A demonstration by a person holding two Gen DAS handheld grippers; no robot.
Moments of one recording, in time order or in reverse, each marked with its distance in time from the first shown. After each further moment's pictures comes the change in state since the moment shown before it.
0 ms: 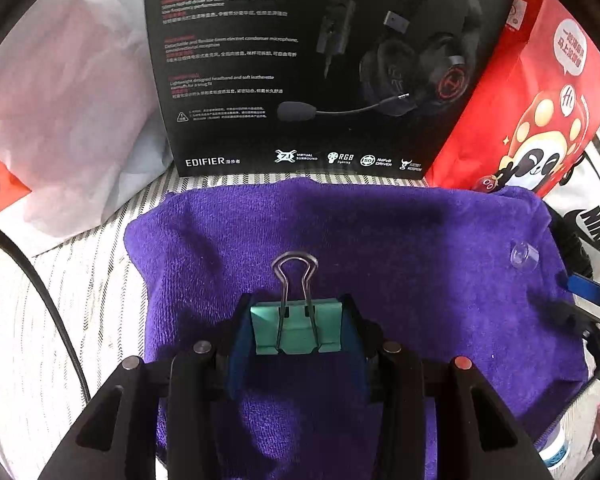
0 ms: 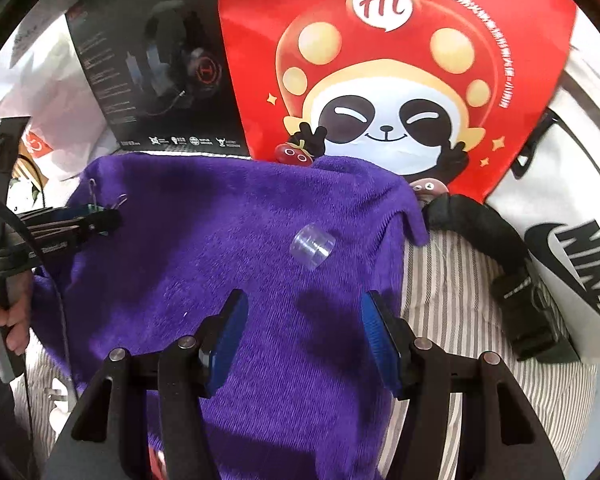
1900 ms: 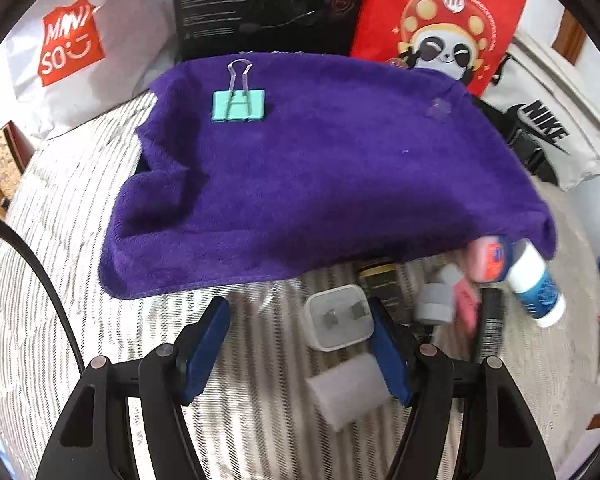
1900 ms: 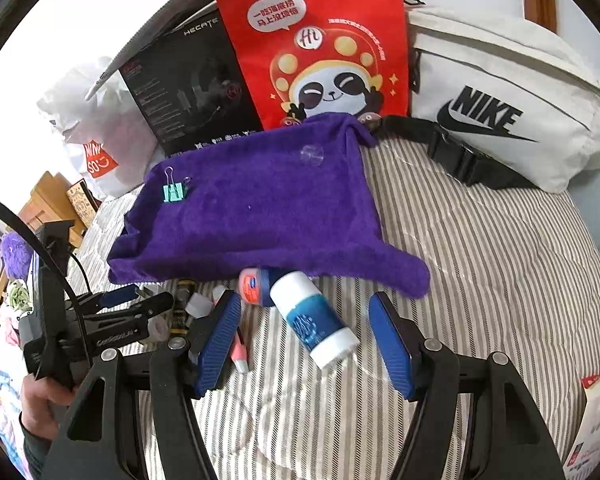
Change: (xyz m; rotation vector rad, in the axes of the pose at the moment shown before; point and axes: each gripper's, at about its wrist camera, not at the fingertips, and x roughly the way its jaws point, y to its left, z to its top) left arm -0.079 -0.063 -0.158 0.029 0.051 0.004; right arm -0.117 0.016 -0.137 0.258 -0.112 0.058
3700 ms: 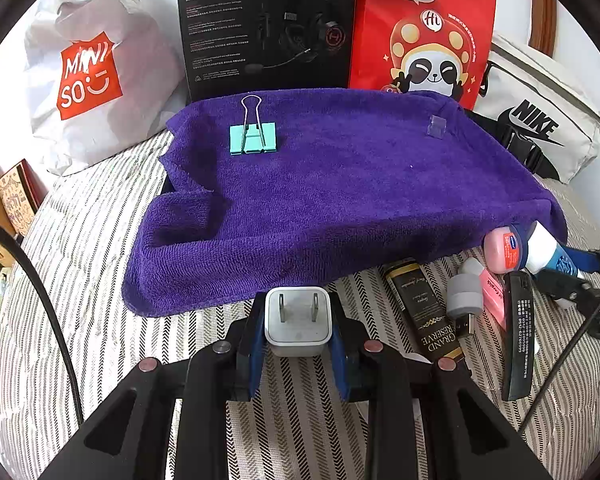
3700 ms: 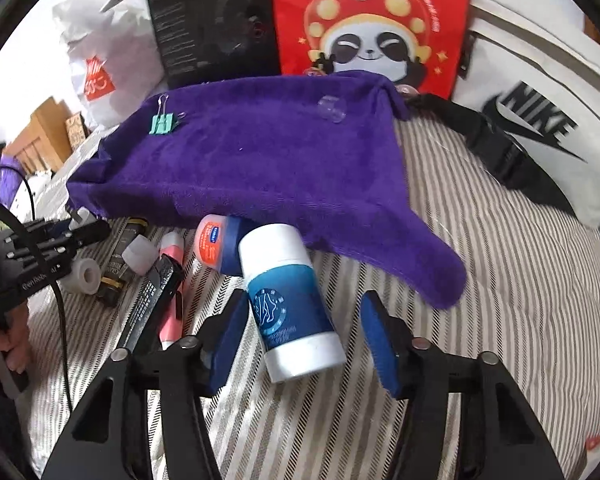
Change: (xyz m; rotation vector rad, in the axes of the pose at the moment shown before) left arm -0.006 0.008 -0.020 0.080 -0.192 0.045; right arm 0.072 0.000 -0.023 -0.251 0.030 -0.028
